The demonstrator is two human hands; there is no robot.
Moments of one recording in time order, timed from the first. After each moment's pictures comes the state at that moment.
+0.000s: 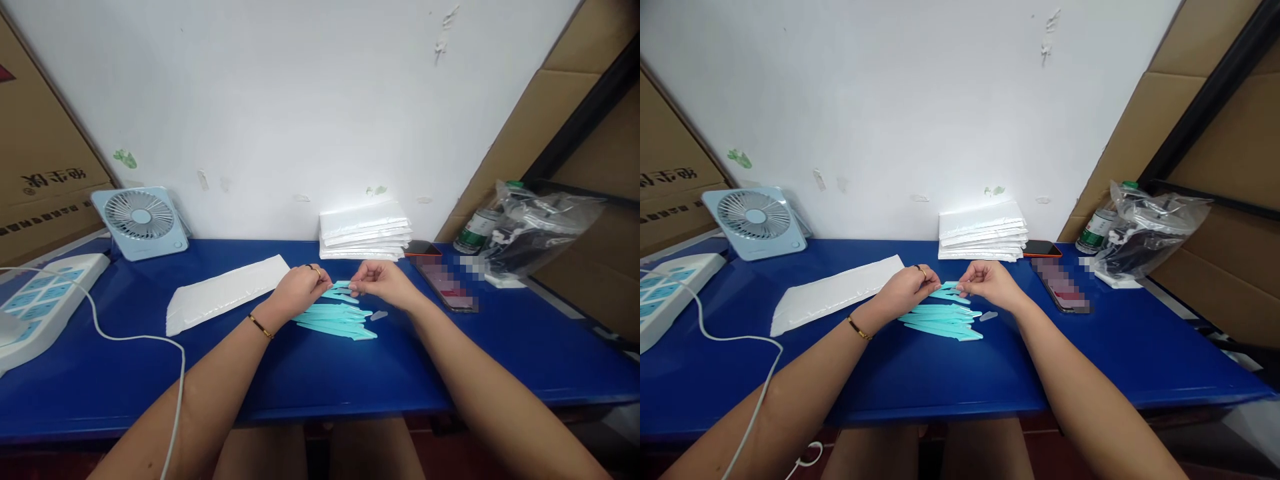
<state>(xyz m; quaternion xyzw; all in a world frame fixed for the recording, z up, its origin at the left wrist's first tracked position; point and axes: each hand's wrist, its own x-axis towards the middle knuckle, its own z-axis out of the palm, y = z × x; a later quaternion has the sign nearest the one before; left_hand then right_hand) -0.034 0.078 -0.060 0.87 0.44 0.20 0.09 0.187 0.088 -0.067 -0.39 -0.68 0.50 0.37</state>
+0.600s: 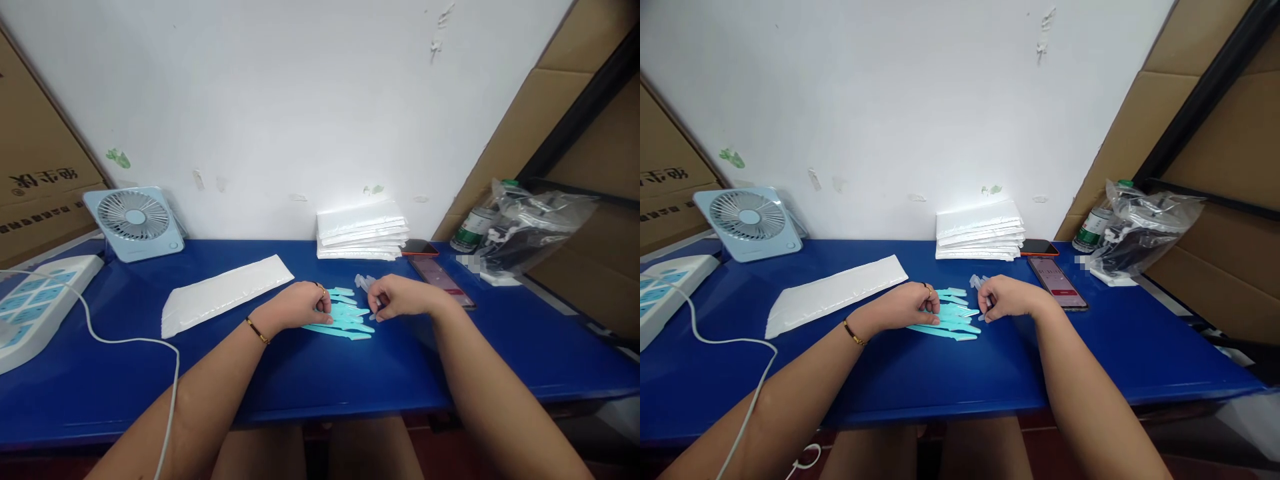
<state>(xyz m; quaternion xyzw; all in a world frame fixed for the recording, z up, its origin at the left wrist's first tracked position) -0.036 0.068 -0.060 0.89 0.39 0.09 0.24 0.227 0.082 -0.043 -0.42 -0.86 0.29 0.00</state>
